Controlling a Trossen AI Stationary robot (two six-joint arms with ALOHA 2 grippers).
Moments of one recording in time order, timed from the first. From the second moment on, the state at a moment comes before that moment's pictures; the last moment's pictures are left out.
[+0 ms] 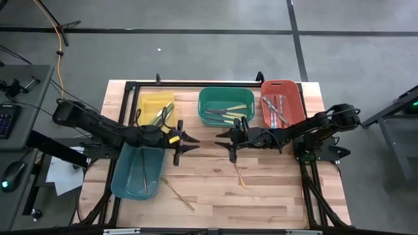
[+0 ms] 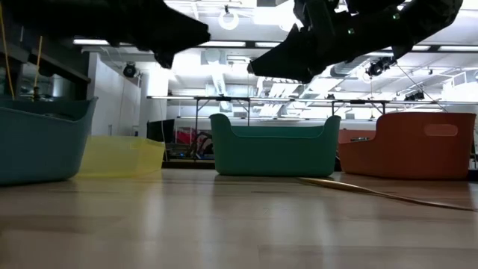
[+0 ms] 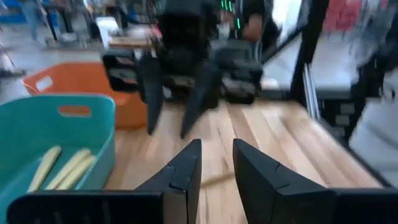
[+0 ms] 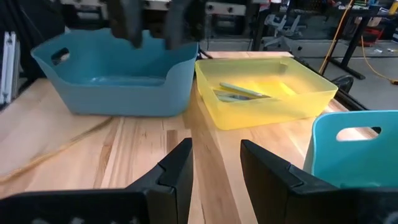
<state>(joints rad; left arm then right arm) -0.18 1.26 0.47 0.67 -0.14 -0.04 0.13 1.52 0.65 0.63 0.25 0.02</state>
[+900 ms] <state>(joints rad) -0.15 1.35 0.39 0.93 -0.17 -0.01 0.13 1.50 0.69 0.63 0.18 -0.01</state>
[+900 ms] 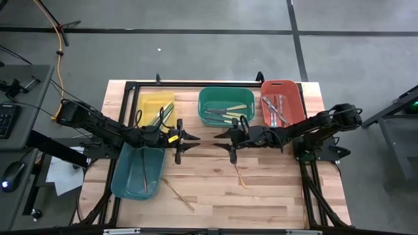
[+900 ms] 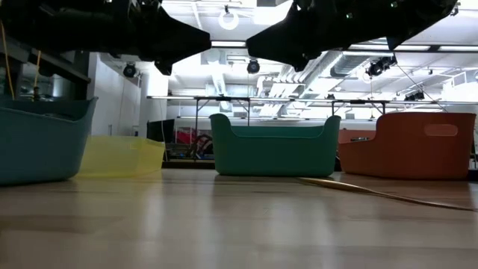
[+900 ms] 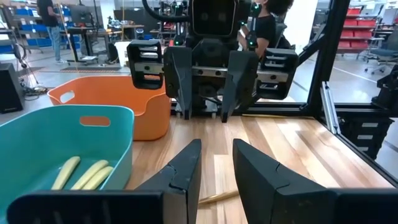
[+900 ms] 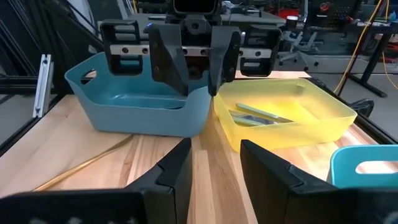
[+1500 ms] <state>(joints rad) -0.15 1.35 0.39 0.93 -0.17 -0.01 0.28 1.50 0.83 0.25 0.25 0.28</state>
